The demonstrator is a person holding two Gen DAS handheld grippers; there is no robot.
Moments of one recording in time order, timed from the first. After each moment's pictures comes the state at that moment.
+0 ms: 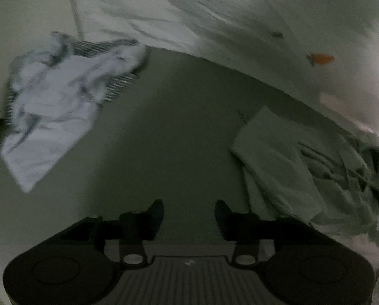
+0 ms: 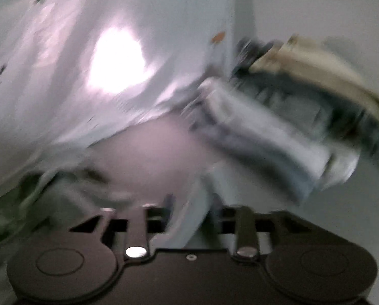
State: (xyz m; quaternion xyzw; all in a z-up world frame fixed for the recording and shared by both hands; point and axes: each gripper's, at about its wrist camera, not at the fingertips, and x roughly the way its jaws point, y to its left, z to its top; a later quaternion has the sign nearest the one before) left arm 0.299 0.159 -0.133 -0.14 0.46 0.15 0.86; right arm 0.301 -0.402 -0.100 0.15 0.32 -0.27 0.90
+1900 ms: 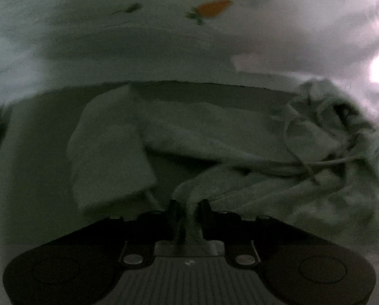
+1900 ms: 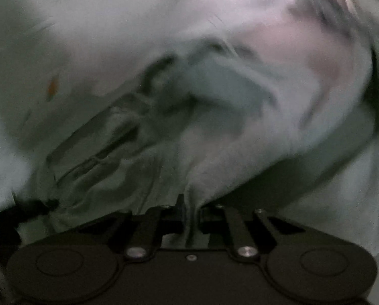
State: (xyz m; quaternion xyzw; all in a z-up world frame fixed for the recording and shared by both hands) left arm 0.429 0.087 -0.170 -0.04 0.46 -0.02 0.89; right arm 0.306 -0.274 -0.142 0.22 0.41 -0.03 0.89
